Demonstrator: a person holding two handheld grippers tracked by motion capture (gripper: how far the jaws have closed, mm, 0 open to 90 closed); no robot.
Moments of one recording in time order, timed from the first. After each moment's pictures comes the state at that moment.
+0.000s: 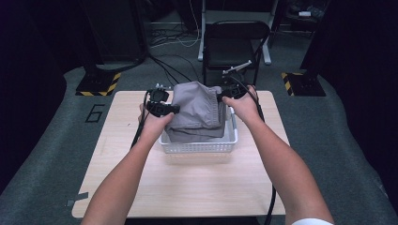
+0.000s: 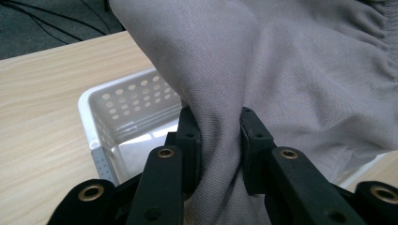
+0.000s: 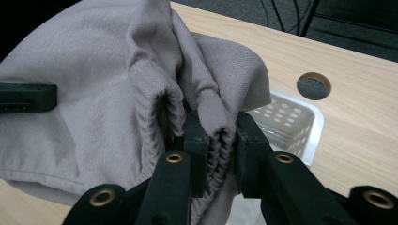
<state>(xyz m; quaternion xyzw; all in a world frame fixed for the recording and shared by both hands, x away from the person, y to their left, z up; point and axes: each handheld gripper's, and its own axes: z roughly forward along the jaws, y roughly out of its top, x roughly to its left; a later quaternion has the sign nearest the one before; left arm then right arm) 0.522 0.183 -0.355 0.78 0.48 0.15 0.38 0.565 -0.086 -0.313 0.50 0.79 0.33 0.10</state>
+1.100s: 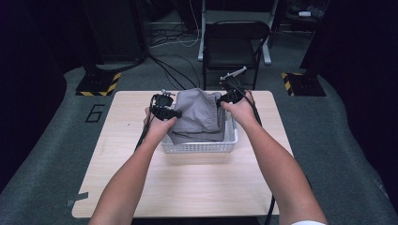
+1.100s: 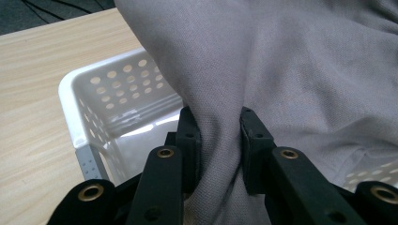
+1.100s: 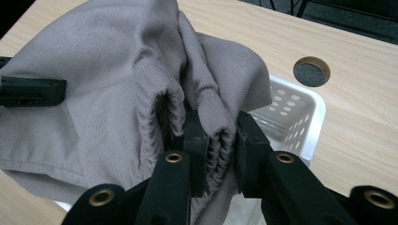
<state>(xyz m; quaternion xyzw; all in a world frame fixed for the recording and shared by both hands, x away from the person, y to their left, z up) 0.539 0.178 -0.392 0.79 0.48 0.15 0.35 0.574 -0.081 -0.341 0.50 0.80 0.30 0.11</state>
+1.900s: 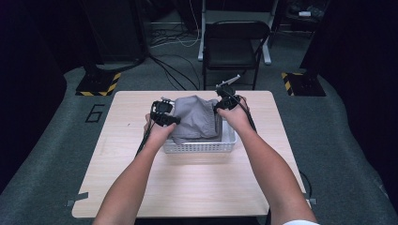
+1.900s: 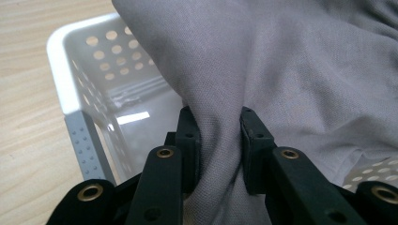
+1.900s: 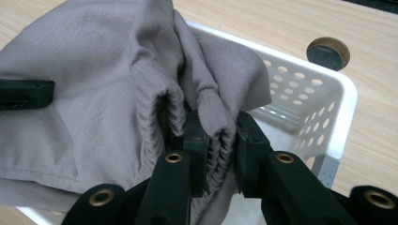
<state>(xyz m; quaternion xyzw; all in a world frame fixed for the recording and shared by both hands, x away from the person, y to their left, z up) 0.536 0.180 -0.420 0.79 0.50 0.14 0.33 0.578 -0.070 -0.376 0.51 0.80 0.29 0.10</state>
